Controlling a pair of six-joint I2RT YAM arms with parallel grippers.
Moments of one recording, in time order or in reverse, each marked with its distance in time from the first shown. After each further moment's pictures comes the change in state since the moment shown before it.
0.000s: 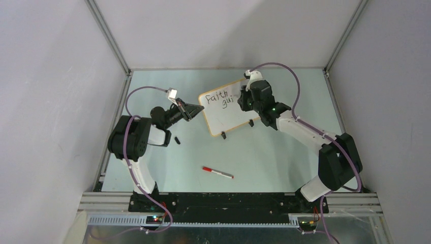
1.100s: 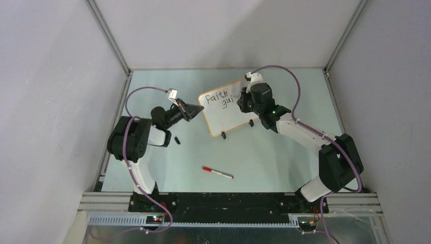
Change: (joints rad) left arm -0.008 -0.015 -0.009 -0.034 -0.033 0.026; right arm -0.001 -0.021 -0.062 0.073 -0.005 0.026
